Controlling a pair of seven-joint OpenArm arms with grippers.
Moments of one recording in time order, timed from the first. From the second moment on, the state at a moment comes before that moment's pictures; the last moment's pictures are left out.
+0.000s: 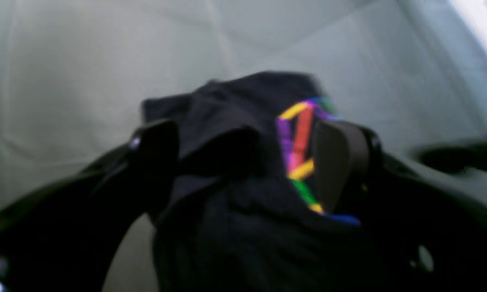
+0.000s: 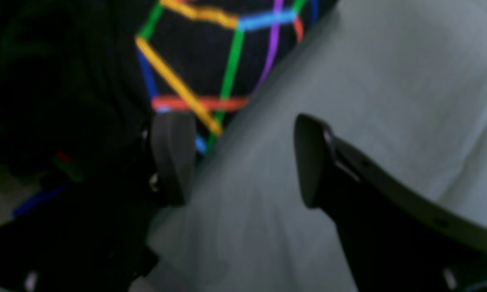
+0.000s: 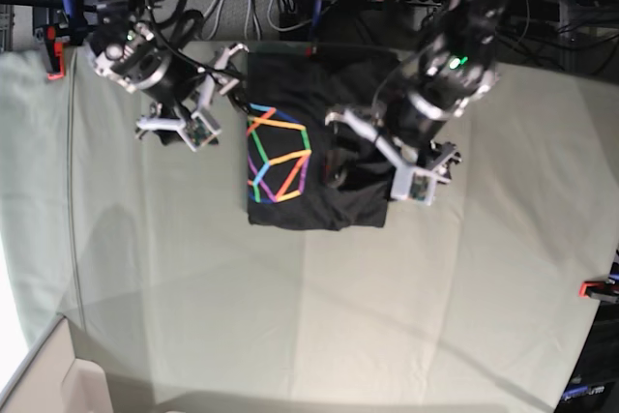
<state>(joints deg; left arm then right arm) 13.0 -4.3 9.1 96.6 -12.3 -11.2 22.7 -21.5 3.8 5.3 97.8 -9.0 40.1 -23.2</state>
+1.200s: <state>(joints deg) -0.3 -4.6 -2.4 84.9 -6.8 -11.9 23.1 -22.6 3.8 7.7 97.8 -8.9 40.1 -23.0</state>
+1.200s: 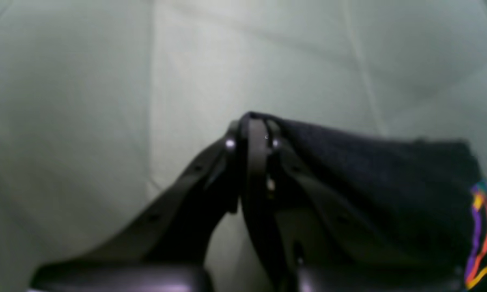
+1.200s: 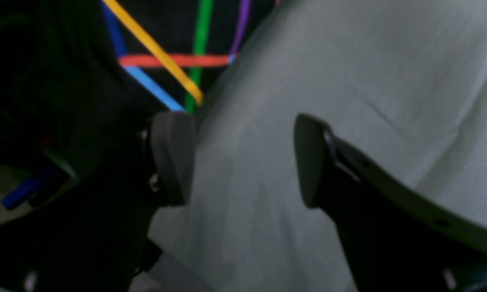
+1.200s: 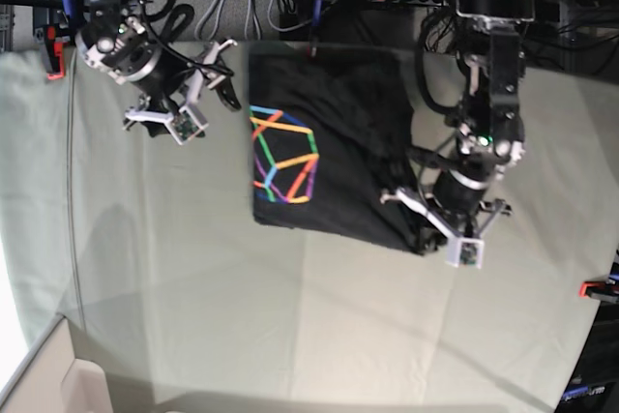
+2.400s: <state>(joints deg) 17.9 -4.3 -33.3 92.8 -7.0 -12.2 22.6 -1.8 -8.8 7.5 81.3 -9.1 40.1 -23.3</state>
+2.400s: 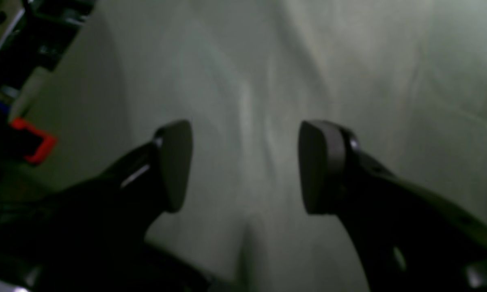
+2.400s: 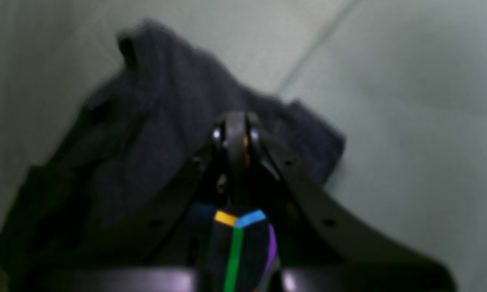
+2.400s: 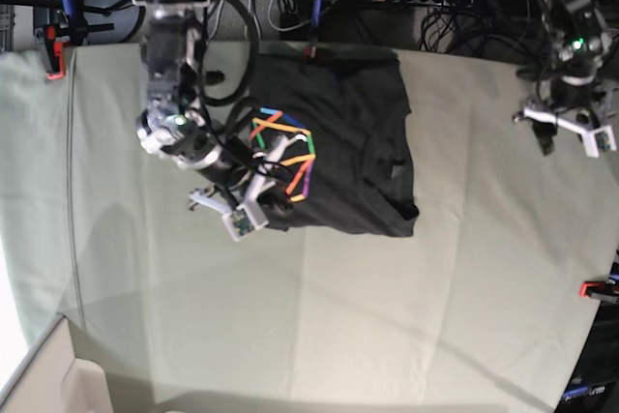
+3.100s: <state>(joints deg) 18.4 -3.7 -32.8 92.6 -7.0 -12.4 22.7 -1.0 1.0 10.5 69.4 -8.0 40.0 -22.0</state>
